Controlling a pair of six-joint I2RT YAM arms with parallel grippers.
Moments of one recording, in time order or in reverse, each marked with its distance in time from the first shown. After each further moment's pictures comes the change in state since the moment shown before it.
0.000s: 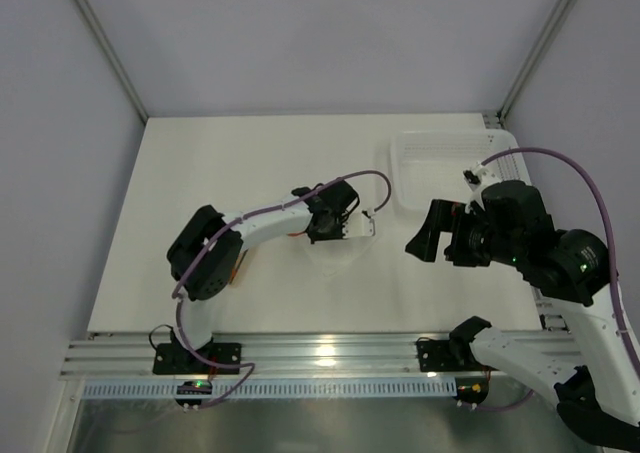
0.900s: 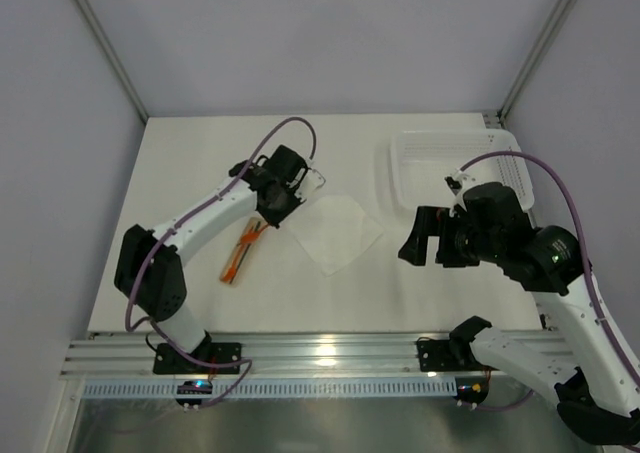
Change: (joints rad) left arm 0.237 -0.278 -0.005 -0.276 -0.002 -0.487; right arm 0.000 -0.017 -0.153 0.084 -0.019 -0.058
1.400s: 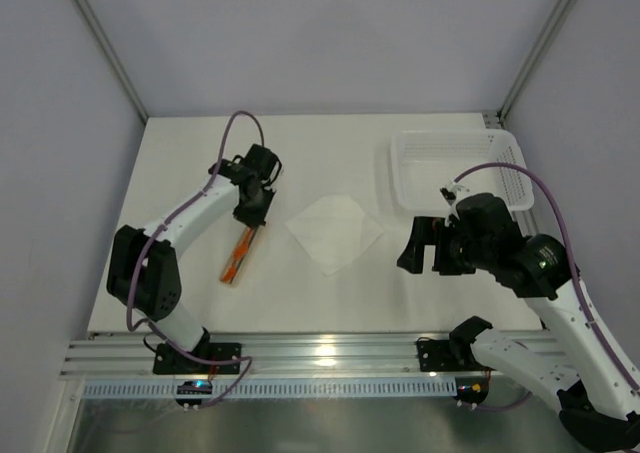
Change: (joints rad) left arm 0.174 -0.013 -0.122 -0.005 -0.058 -0.355; right arm 0.000 -0.056 -0.130 0.045 0.000 0.001
